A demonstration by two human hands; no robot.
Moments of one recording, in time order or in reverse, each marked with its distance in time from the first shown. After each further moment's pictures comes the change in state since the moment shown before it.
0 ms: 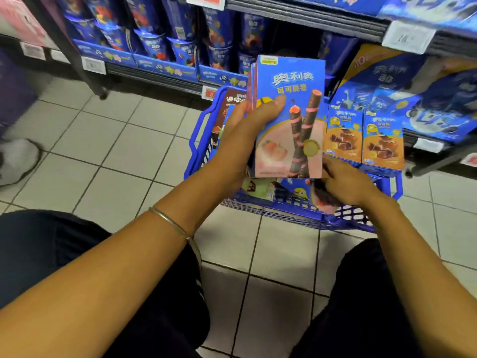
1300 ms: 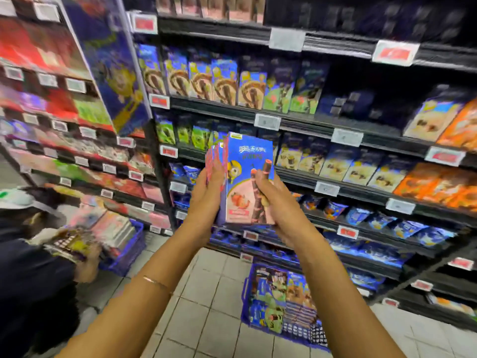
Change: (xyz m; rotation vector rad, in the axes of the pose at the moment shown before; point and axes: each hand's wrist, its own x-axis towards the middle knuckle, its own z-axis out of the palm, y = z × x) left_hand -0.229 0.709 0.124 0.152 0.268 0.288; right_hand -0.271 -0.605 -0.575 1.305 0.123 -0.257
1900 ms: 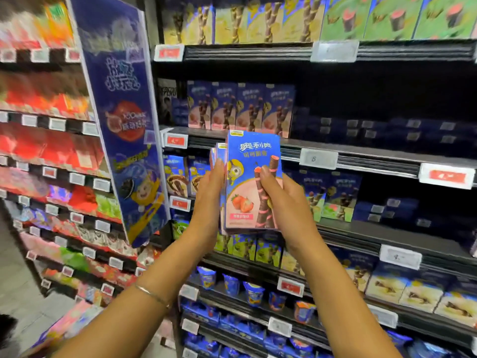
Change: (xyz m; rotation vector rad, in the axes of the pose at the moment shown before) left_hand 0.185 0.170 0.000 -0.148 -0.180 0.289; right_hand 0.173 -0.151 0.069 -0.125 0.027 -0.503
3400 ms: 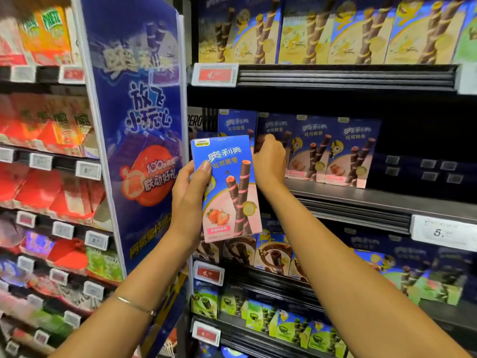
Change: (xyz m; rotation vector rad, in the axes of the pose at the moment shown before) left_hand 0.210 0.059 -0.164 0.016 0.064 0.332; right_hand 0.328 0.042 0.174 -0.713 0.331 -0.200
